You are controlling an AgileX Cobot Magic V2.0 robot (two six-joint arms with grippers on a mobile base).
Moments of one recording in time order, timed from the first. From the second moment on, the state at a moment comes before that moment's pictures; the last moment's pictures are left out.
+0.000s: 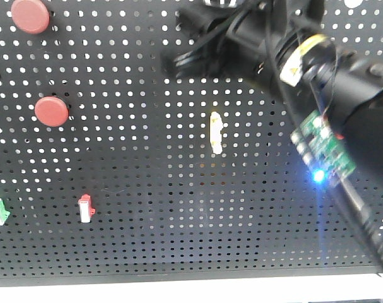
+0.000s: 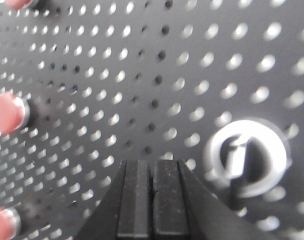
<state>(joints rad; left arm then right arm) -0.41 0.89 -0.93 0.09 -0.22 0.18 0.59 1.45 -1.55 -0.22 -0.07 0.09</state>
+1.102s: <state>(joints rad) -0.41 0.89 -0.93 0.09 -0.24 0.18 0.44 1.38 -1.56 -0.21 0.07 0.09</state>
